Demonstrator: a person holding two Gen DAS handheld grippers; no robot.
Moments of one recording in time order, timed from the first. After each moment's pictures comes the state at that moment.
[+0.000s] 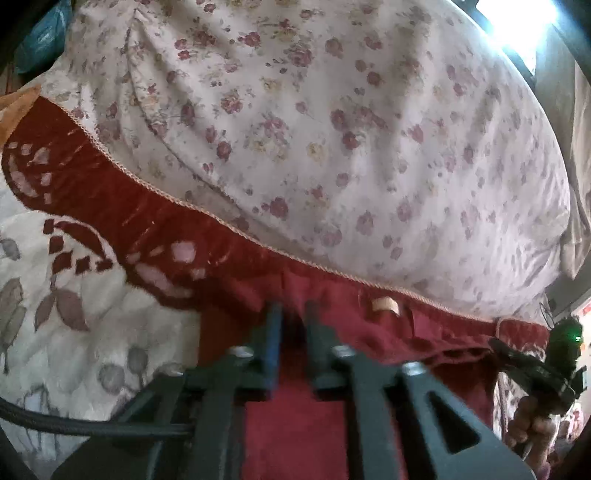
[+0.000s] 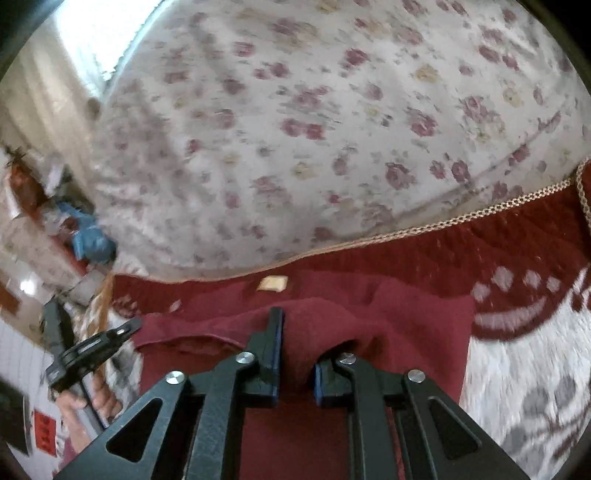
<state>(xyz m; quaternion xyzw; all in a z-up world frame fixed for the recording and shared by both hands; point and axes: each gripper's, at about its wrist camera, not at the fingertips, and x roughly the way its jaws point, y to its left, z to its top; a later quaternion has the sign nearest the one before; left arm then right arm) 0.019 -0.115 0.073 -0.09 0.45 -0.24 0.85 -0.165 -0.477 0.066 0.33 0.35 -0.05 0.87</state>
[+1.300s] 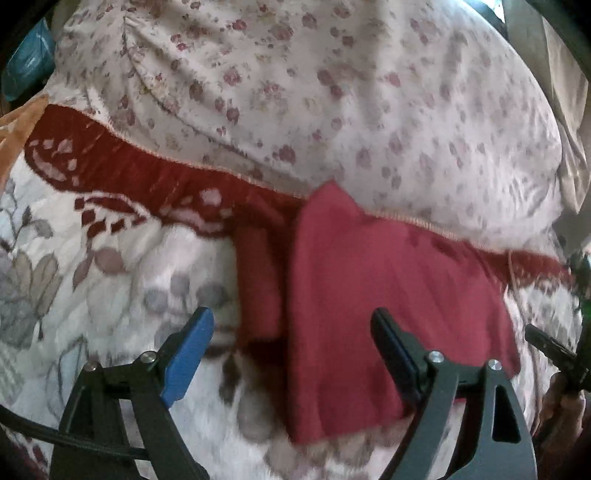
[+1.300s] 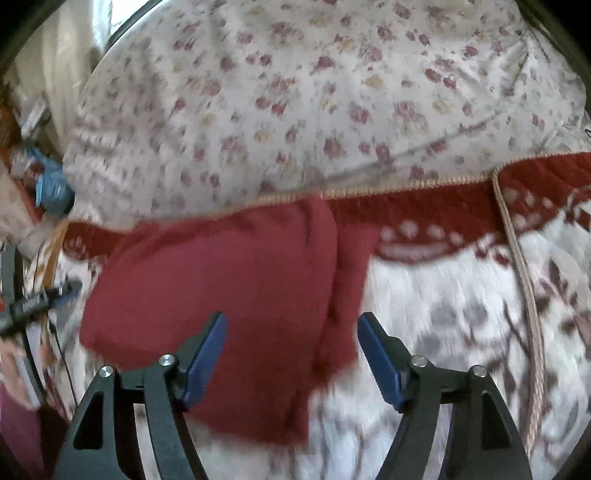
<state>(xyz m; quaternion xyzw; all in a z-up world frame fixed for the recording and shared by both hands) -0.052 -0.084 0.066 0.00 0.48 -0.26 0.84 -0.265 -0.432 0.063 0.21 0.40 -0.12 0.89</state>
